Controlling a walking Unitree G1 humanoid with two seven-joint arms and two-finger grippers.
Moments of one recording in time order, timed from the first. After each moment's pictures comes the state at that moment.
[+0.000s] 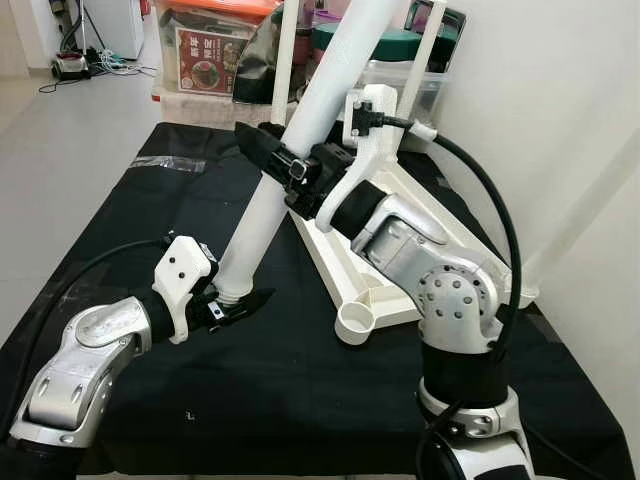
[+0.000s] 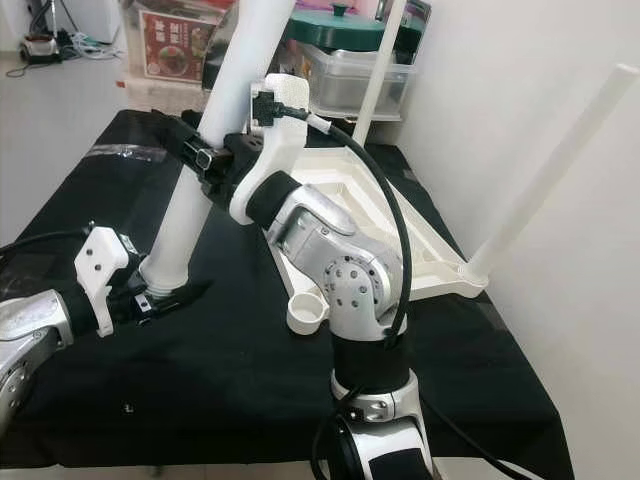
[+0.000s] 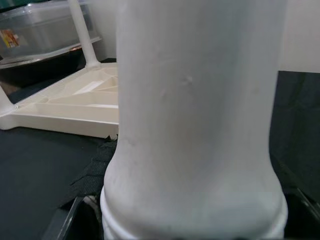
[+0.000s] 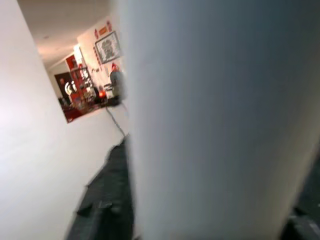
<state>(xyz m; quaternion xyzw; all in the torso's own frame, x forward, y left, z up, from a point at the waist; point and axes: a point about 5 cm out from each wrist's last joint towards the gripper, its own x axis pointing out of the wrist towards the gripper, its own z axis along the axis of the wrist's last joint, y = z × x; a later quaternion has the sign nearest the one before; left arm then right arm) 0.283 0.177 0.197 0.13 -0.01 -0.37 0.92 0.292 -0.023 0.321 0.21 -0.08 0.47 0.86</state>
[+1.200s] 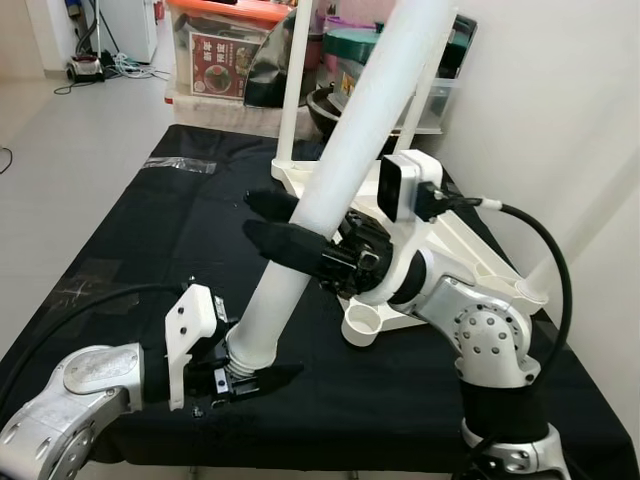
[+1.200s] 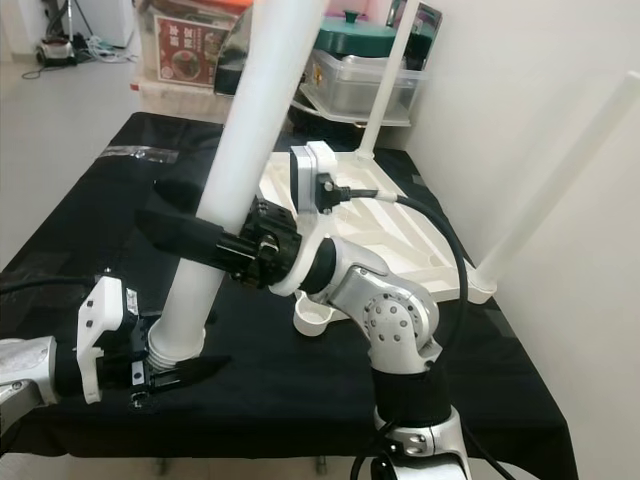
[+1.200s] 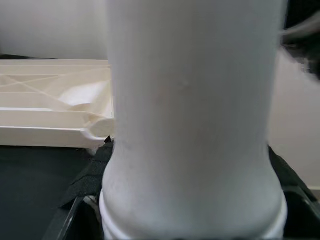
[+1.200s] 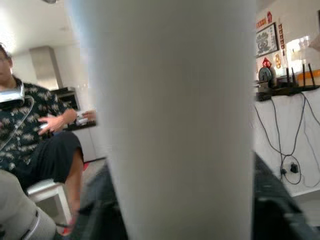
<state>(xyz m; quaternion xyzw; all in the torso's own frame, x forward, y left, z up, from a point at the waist) 0.218 0.151 0.187 0.08 0.05 -0.57 0.82 0.261 -0.055 0.286 0.22 -0.11 0.72 0.65</state>
